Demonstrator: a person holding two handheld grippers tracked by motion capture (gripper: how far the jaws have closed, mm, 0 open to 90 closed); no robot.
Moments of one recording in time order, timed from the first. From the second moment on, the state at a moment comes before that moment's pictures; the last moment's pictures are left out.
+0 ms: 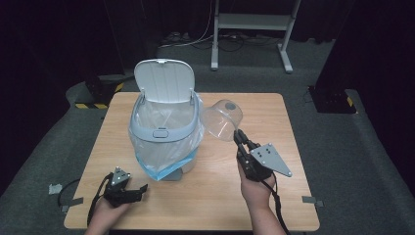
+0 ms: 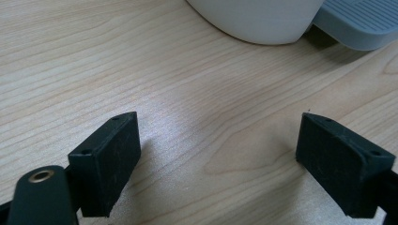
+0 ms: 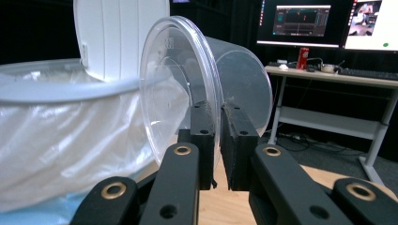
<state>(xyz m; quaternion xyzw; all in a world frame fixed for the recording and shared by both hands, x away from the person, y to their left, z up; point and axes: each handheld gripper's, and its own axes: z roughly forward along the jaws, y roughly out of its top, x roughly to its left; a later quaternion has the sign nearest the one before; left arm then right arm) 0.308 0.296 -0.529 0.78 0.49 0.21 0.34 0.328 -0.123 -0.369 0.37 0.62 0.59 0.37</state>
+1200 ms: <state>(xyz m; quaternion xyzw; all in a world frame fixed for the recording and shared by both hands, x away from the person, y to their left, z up) 0.308 0.296 -0.529 0.78 0.48 0.21 0.34 0.339 -0.093 -0.301 0.32 0.59 0.63 0.40</state>
